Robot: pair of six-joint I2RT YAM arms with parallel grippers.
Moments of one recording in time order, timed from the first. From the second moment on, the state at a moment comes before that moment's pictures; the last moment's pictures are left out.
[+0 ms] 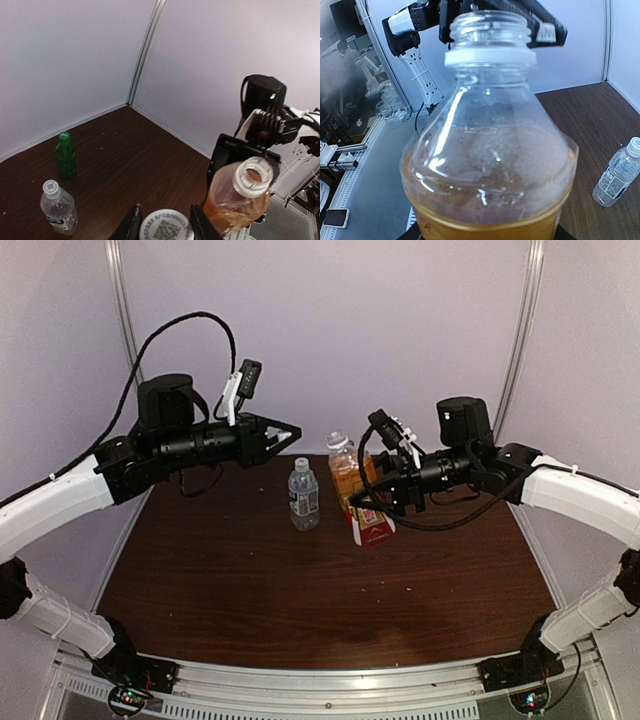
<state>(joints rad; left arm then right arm) -0.81 1.31 1.28 -0.09 0.30 -0.30 0.71 1.38 1.22 -0.21 -0.89 -0.06</state>
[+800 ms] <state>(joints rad) -0.81 1.27 0.48 0.08 -0.14 -0.40 0.66 1.35 1.10 -0.06 -0.74 0.09</state>
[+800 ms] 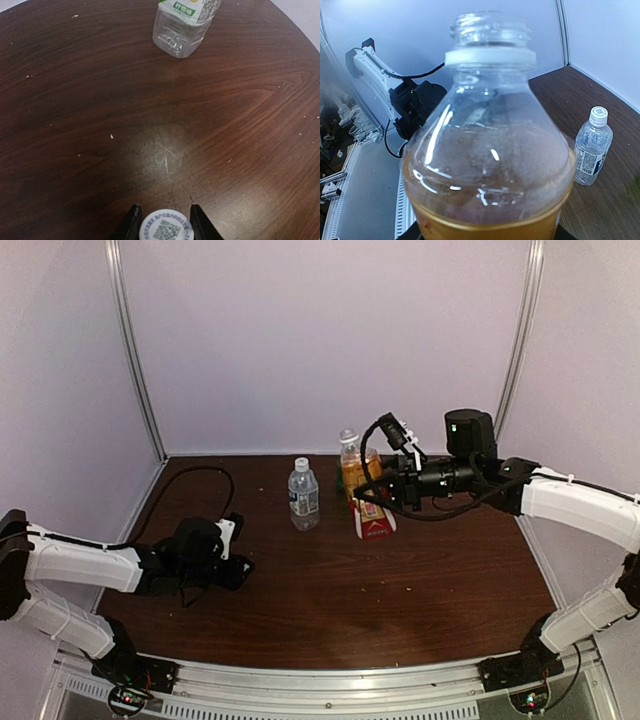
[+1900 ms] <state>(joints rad) -0.81 1.35 0.52 0.23 -0.22 -0.32 0.62 1.32 0.94 -0.02 -0.66 0.10</state>
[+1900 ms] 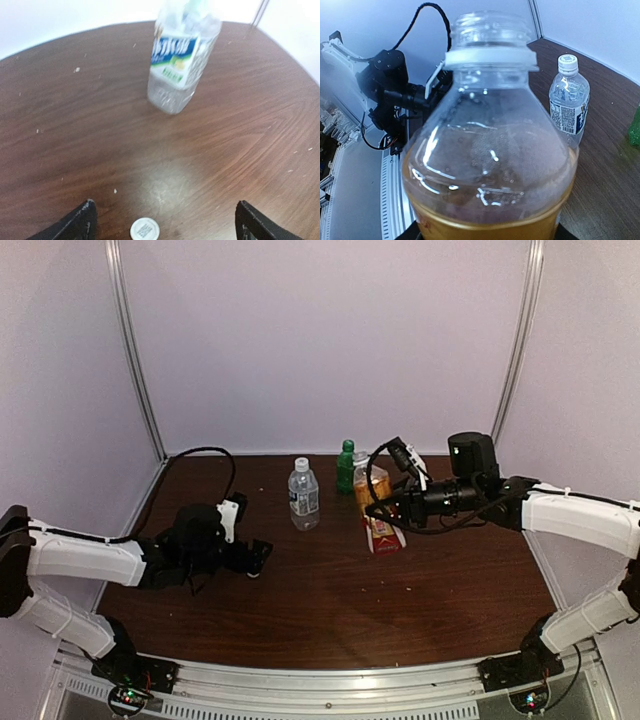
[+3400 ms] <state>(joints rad) -0.86 1.69 1.45 0.02 0.80 -0.32 0.65 1.32 0.94 -0.04 -0.94 0.02</state>
